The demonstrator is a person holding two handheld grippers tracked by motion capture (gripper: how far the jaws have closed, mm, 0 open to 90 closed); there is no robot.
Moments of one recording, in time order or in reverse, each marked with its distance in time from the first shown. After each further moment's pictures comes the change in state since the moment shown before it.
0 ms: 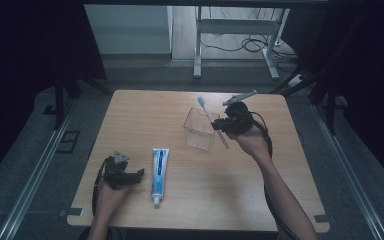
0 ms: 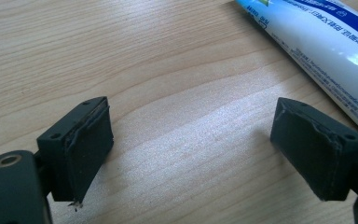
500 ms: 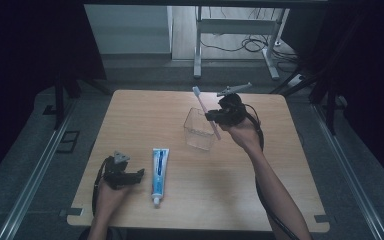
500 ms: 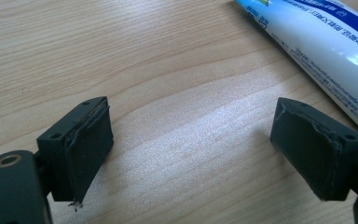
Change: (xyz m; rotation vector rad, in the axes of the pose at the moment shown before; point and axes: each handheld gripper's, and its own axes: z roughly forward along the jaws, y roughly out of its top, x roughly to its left) left arm 0.000 0.000 0.000 0.001 0.000 0.000; right arm 0.000 0.024 0.014 -0.056 -0.019 0.013
